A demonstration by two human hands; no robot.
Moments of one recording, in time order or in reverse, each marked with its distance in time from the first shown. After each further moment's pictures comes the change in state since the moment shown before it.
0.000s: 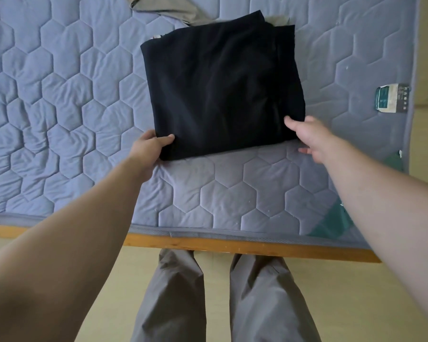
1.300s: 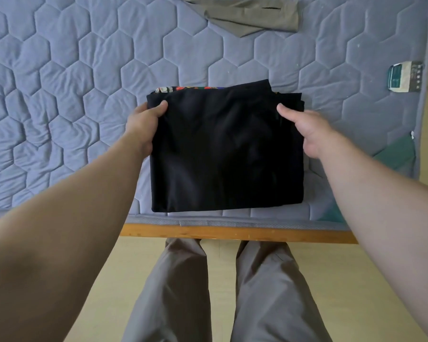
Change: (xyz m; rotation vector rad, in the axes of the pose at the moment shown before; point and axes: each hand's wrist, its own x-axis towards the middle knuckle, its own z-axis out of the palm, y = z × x) left_hand 0.011 0.025 -0.012 -0.164 -0.041 0.080; right_hand -0.021 0.012 0.029 0.316 -0.149 0.006
